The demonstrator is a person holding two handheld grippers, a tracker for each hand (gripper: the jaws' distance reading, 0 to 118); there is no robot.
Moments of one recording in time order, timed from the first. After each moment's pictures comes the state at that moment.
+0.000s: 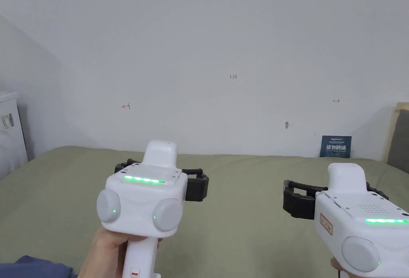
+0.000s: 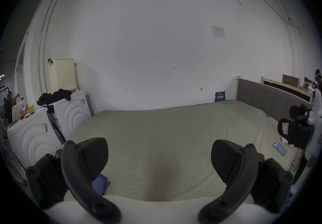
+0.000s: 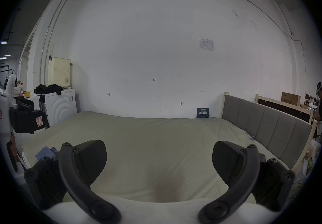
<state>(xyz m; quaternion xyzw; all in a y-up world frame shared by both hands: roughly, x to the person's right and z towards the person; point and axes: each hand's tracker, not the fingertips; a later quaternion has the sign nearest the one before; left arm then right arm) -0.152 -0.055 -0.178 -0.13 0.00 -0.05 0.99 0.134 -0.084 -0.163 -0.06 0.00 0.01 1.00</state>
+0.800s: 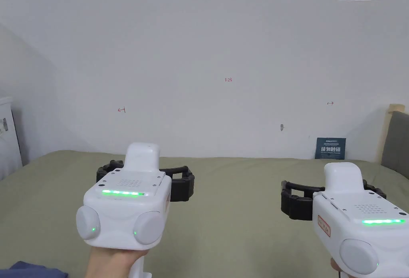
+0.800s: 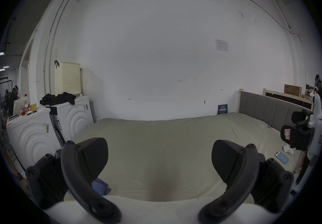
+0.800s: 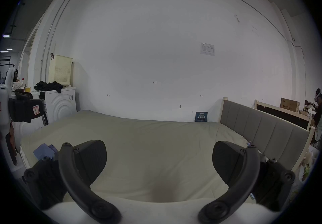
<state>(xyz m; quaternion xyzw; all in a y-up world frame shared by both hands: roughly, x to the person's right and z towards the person) -0.169 -0.060 -0.169 -0.08 0.02 -0.03 1.00 0.137 -0.079 -0.158 -0.05 0.00 0.03 1.00</state>
